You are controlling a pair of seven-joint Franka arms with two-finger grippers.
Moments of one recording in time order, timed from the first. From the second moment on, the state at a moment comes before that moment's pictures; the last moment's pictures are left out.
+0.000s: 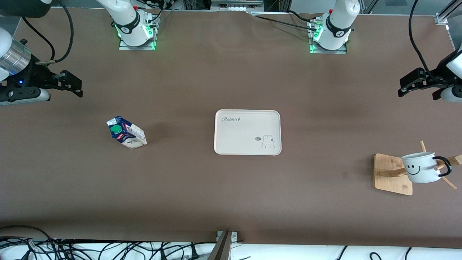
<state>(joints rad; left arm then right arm) -0.14 0.07 0.14 -1.46 -0.01 1.54 0.08 0.03 0.02 0.06 -1.64 -0.02 1.68 -0.06</state>
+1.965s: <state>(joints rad) -0.14 0.07 0.14 -1.46 -0.02 1.49 0.08 0.03 0.02 0.06 -1.64 -0.02 1.68 -0.06</state>
